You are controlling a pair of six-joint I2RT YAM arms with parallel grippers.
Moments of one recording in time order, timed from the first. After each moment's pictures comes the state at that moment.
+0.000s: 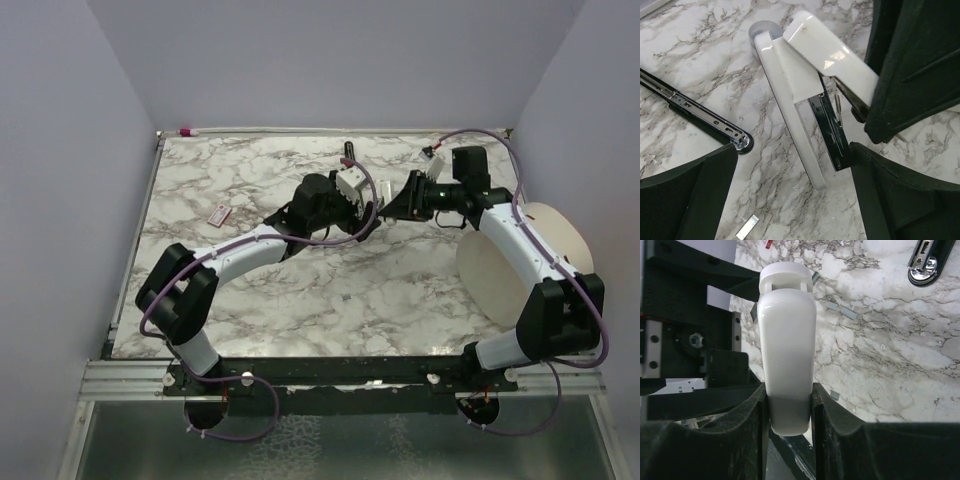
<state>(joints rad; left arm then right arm) -0.73 1.64 1.09 0.28 0.27 -0.07 0.17 1.46 1.15 -0.43 -0.81 0.44</state>
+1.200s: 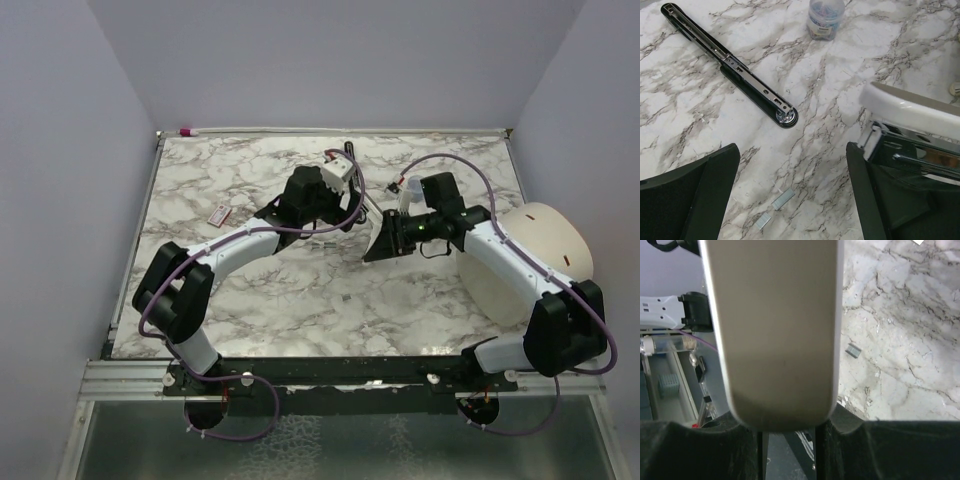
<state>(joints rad) -0.65 1.65 1.12 0.15 0.14 -0.08 0.36 1.38 1.02 -0.54 -0.86 0.24</state>
